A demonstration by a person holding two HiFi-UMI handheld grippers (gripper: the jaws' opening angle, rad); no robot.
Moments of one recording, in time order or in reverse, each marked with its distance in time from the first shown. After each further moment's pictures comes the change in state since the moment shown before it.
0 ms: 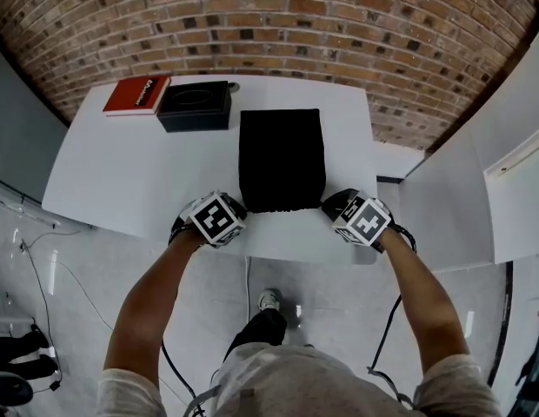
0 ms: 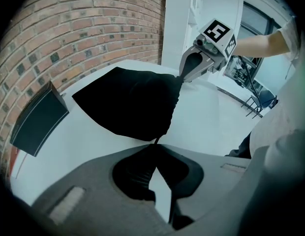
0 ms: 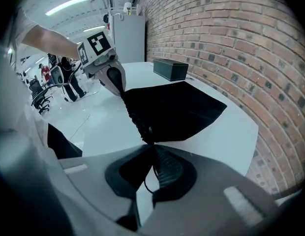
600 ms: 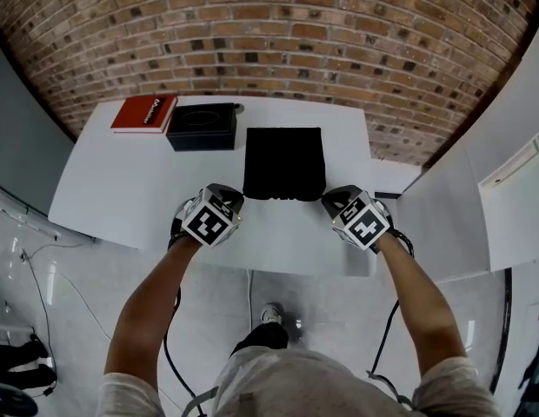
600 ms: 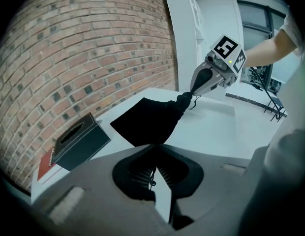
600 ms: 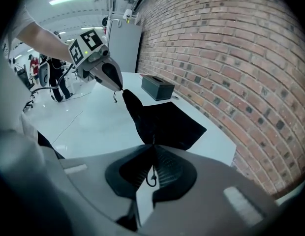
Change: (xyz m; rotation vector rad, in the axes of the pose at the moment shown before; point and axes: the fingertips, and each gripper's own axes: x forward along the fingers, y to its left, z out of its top) left arm -0.078 0.063 0.052 0.005 -0.234 0.284; right arm -0.033 -0.034 0.064 -0.029 -0.116 -0.178
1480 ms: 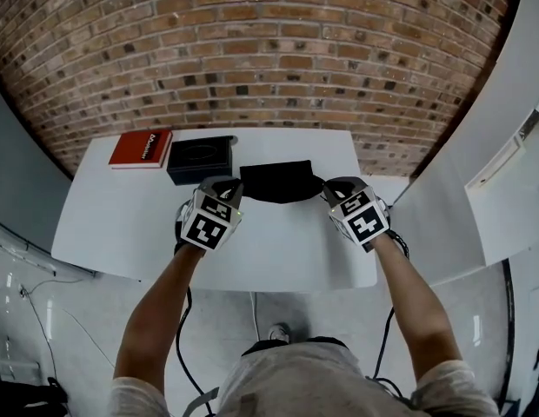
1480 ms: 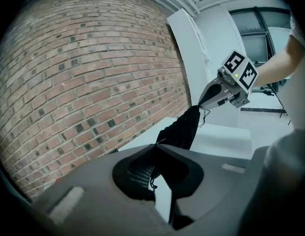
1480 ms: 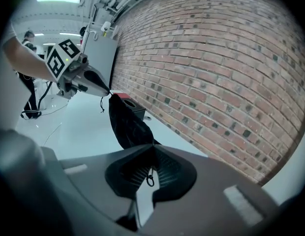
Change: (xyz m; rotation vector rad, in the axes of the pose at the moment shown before) left arm -0.057 0.071 0.091 -0.003 -0.273 0.157; right arm -0.052 -0.063 0.084 0.143 -0.128 -0.289
